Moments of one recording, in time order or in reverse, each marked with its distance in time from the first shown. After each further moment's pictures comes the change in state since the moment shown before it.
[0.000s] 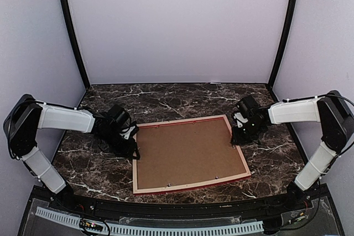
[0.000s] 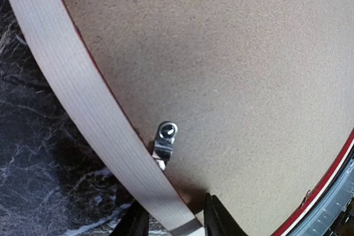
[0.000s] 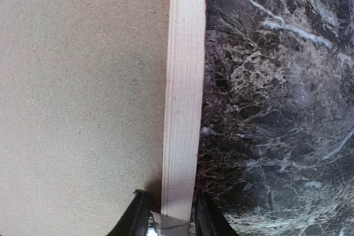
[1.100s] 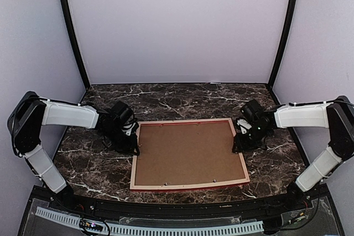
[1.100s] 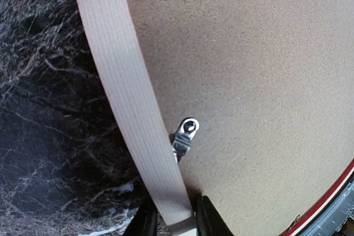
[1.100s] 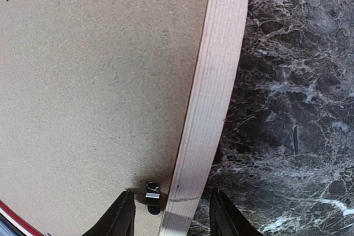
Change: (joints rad) left arm -0.004 0.049 0.079 -0.047 -0.072 -0.067; right arm 0.000 -0.101 -0.072 -0.106 -0.087 -0.013
